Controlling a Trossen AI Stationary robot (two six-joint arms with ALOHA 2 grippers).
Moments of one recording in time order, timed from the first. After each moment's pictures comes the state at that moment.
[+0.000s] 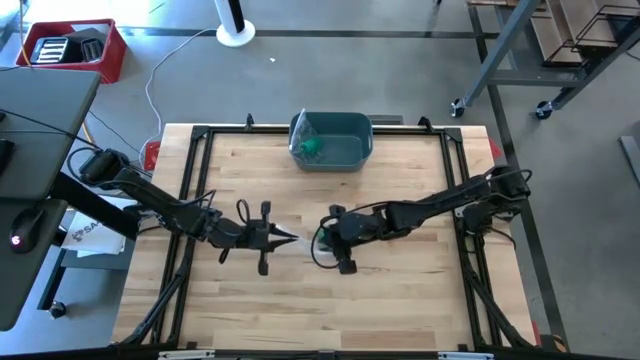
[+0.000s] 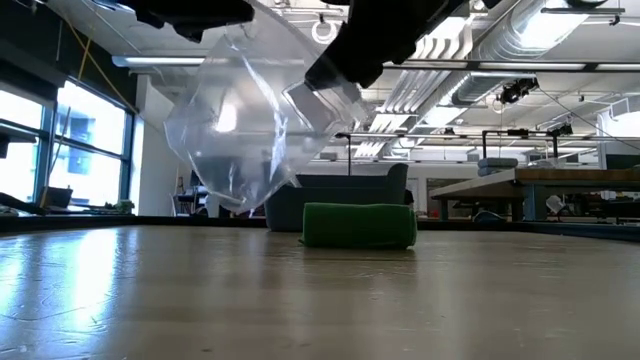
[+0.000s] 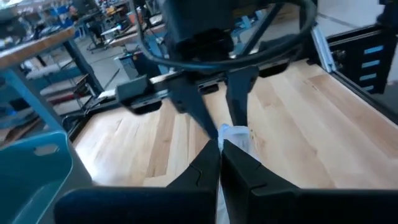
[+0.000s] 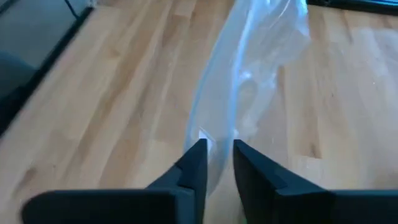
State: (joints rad) left arm -0.45 1.22 0.60 0.38 -0.51 0.17; right arm 0.22 1.72 1.17 -0.13 0.05 0.00
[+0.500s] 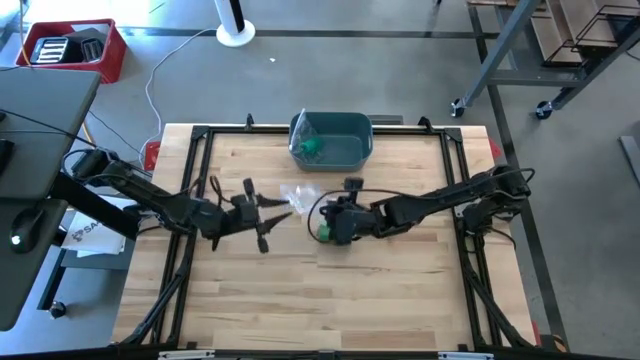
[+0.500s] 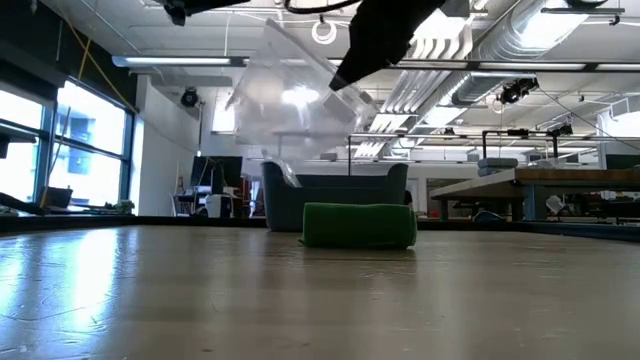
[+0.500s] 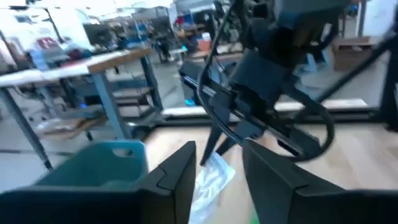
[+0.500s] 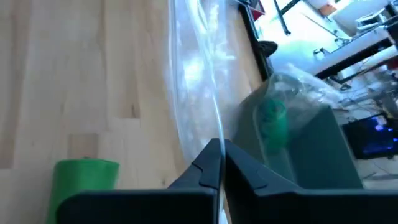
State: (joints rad) left arm -0.41 1.09 0.60 0.43 -0.72 0.13; right arm 0.23 1.71 1.30 -0.42 0.69 -0.10
